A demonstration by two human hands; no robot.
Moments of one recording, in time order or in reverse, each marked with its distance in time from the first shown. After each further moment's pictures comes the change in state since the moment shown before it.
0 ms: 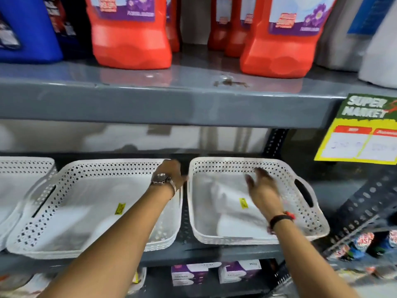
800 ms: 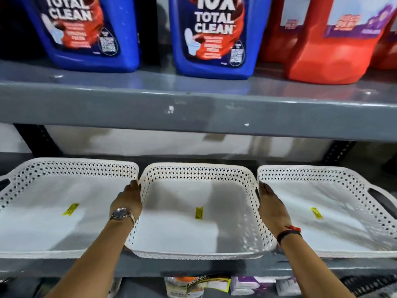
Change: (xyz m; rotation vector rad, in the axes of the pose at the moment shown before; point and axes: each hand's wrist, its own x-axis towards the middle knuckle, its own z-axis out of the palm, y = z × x) left_hand -0.017 -0.298 -0.027 -0.103 0.080 -0.352; right_hand -0.045 -0.134 0.133 -0.201 -0.145 -0.147
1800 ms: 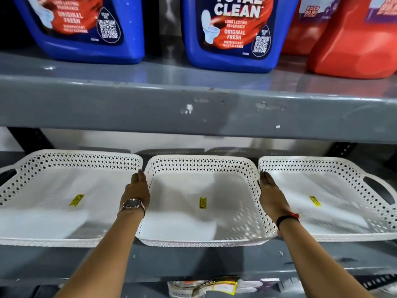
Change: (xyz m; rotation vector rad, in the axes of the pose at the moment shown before) left_hand 0.031 0.009 0.012 0.004 0.029 0.091; right_hand 0.026 -0.011 -0.001 0.013 -0.013 -0.006
